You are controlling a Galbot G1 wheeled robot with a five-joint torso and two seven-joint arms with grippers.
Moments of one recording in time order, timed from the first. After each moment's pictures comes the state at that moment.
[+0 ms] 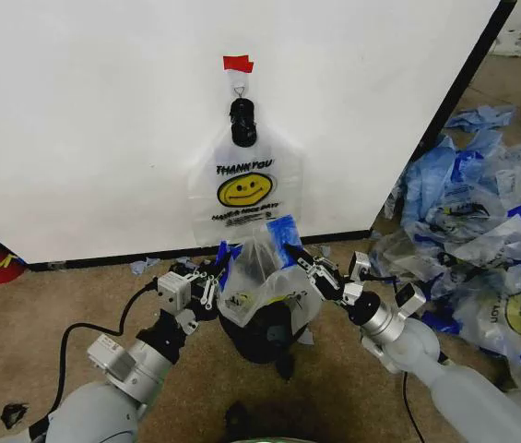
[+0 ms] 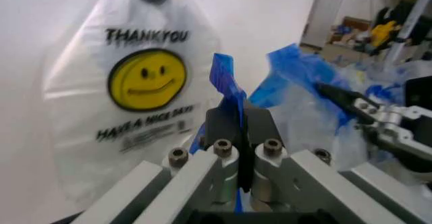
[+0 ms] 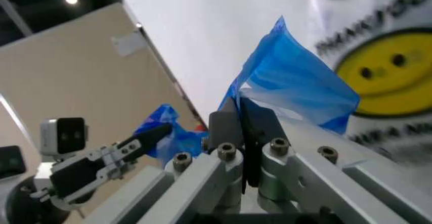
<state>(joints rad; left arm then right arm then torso) 1.35 -0.56 -0.08 -2.39 -0.66 -0.20 -0.38 -1.04 0.86 0.06 1.81 1.26 0.20 -0.73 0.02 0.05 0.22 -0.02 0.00</state>
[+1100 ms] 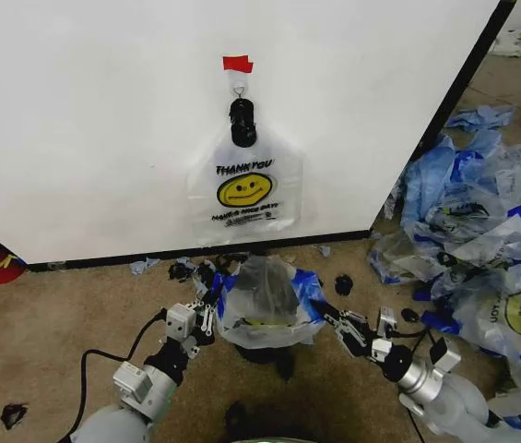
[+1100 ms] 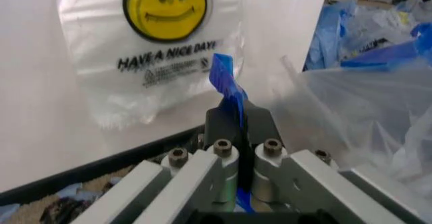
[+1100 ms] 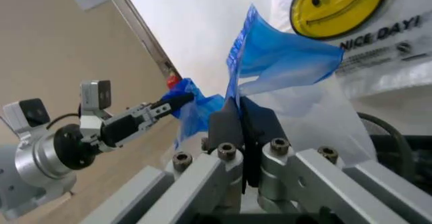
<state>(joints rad) 1.38 -0.60 0.05 -2.25 -0.49 -0.22 -0.45 -1.44 0.77 0.29 1.86 1.12 0.26 -0.79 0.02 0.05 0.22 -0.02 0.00</state>
